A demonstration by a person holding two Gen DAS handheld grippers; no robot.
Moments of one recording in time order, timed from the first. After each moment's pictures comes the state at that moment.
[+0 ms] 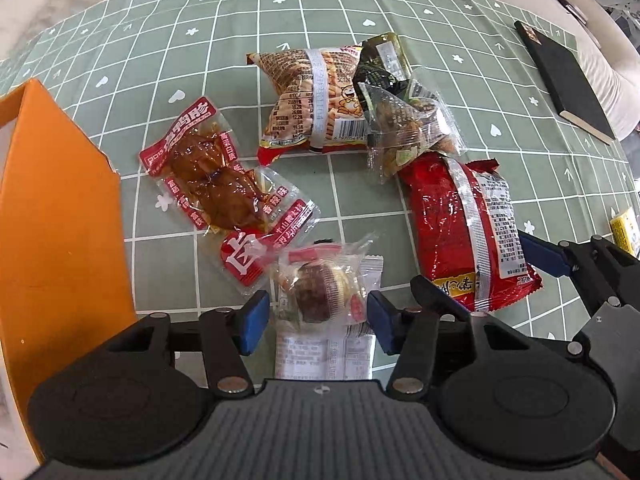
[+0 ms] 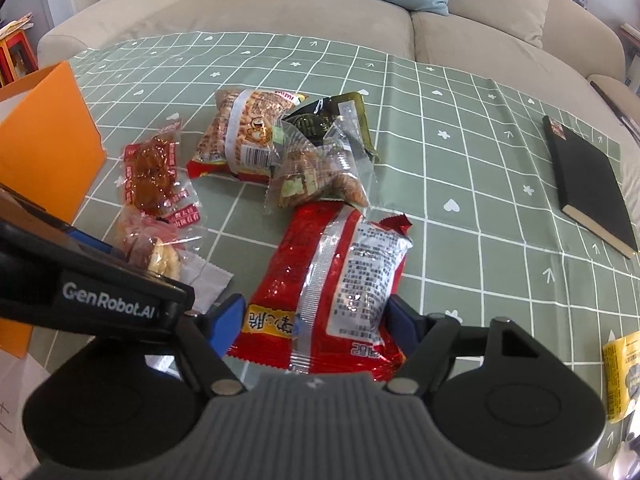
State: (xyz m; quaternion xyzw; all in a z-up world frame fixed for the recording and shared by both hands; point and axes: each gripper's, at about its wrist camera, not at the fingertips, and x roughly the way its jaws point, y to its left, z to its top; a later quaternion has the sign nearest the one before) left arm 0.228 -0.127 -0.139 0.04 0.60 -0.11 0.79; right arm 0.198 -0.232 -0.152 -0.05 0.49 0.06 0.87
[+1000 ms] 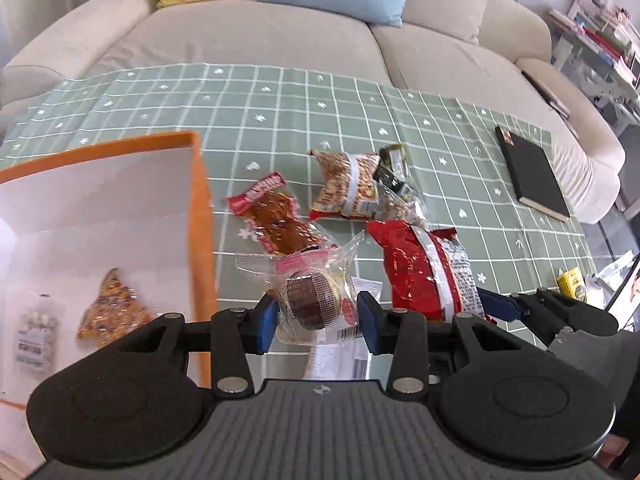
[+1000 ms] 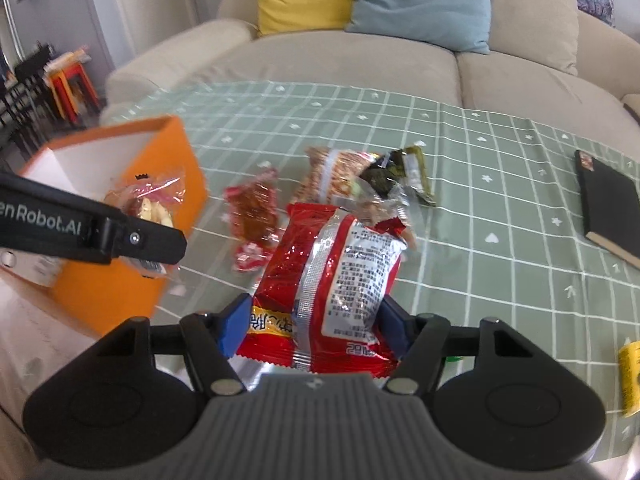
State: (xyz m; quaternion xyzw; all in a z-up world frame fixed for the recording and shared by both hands) left arm 0.158 -0.070 -0.046 -0.03 0.49 -0.09 0.86; right arm 0.151 -0.220 -0.090 0.01 0.44 0.15 0.89
